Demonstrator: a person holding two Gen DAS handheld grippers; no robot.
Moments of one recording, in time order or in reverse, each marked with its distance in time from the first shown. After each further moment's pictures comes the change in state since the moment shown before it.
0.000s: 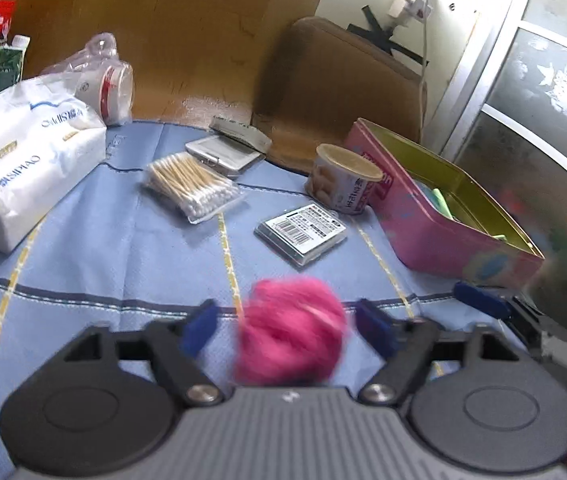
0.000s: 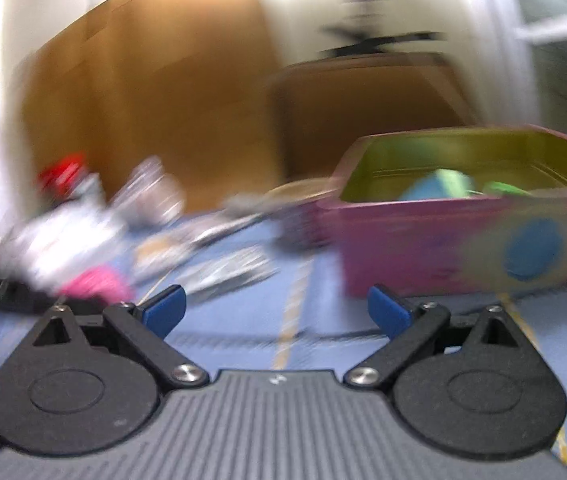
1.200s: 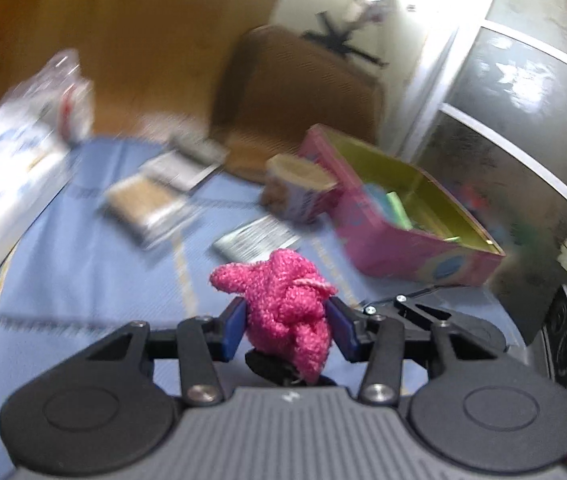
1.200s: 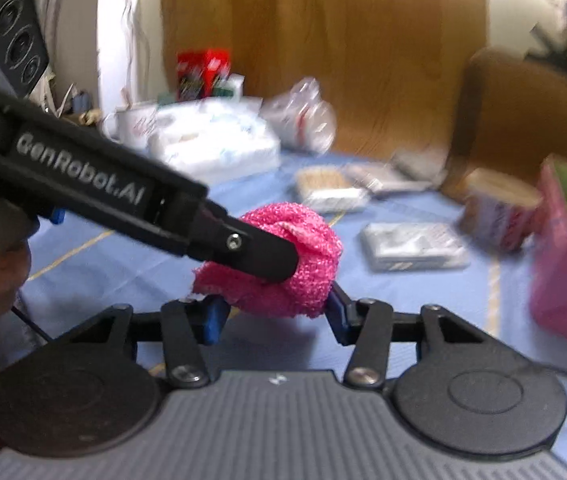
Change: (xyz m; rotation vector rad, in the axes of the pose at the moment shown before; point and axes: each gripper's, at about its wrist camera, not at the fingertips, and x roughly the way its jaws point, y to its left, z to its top) left arm -0.006 -0.026 0.022 0.071 0.005 -0.110; right arm 0.022 0.083 0.007 -0.229 0.094 0.158
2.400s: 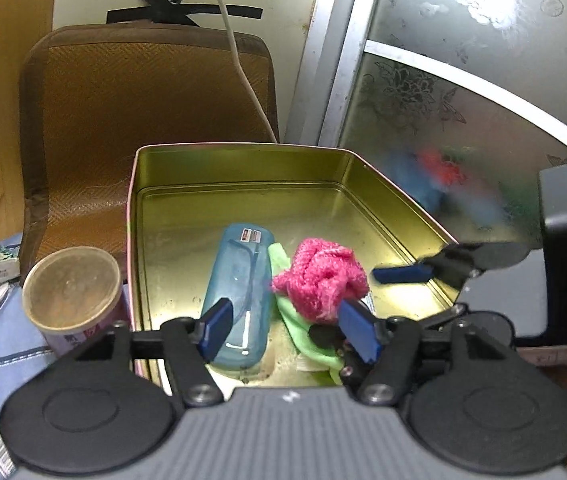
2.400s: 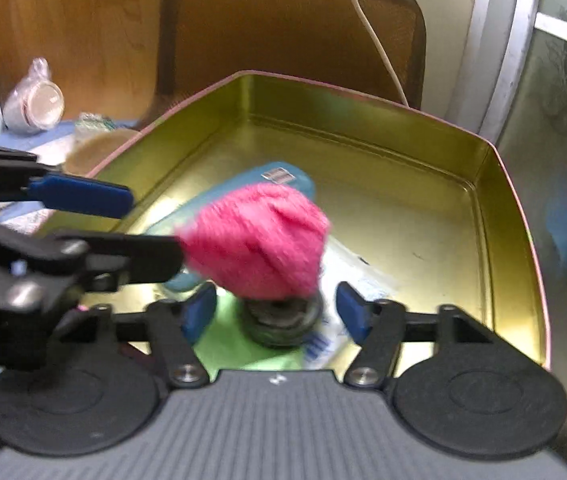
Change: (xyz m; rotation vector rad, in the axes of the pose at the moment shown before) left arm 0.193 -0.170 0.094 0.211 0.108 -0.018; right arm -0.008 -0.269 0.022 0.163 0.354 -0.320
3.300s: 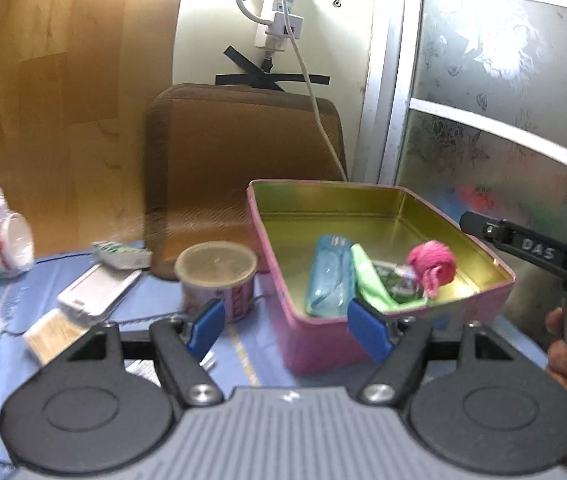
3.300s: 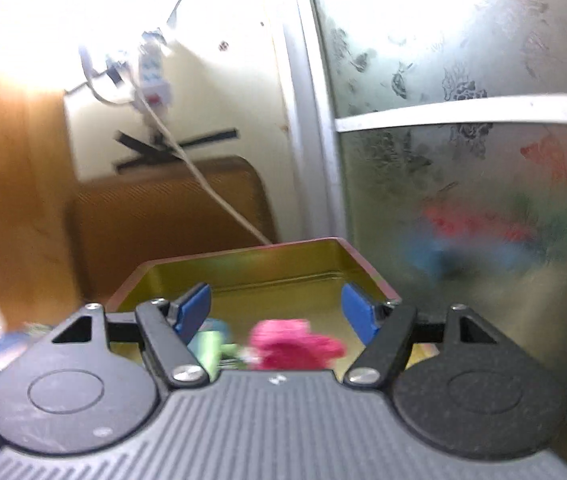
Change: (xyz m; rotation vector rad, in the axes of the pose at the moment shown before) left arm -0.119 0.025 -0.065 0.003 -0.170 0.196; right arm -0.100 0.018 -0.066 0.469 -0.581 -0.235
